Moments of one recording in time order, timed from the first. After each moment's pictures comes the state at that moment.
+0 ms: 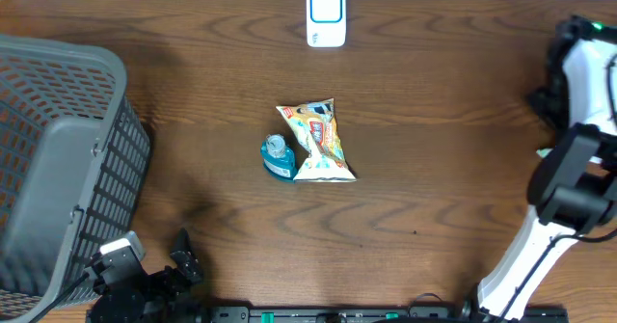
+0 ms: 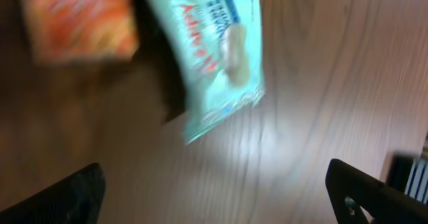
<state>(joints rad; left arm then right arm) -0.05 0.01 0.65 -1.18 -0.16 -0.37 -0.29 2.20 1.95 -1.43 0.46 1.04</state>
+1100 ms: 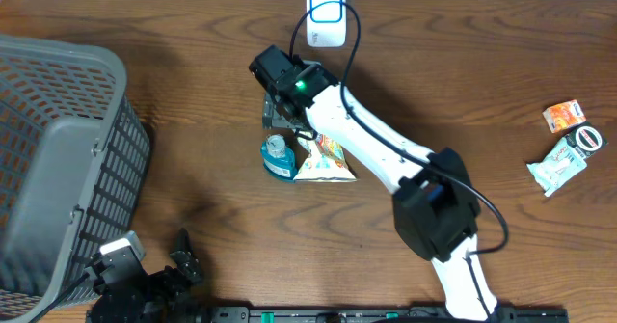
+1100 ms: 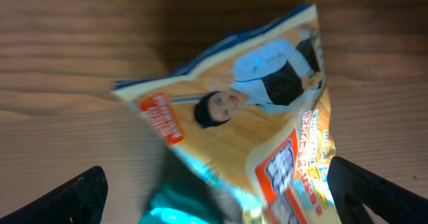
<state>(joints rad) -0.05 0.01 0.65 -1.18 -0.16 -0.37 0.74 2.23 1.94 -1.01 0.19 0.82</state>
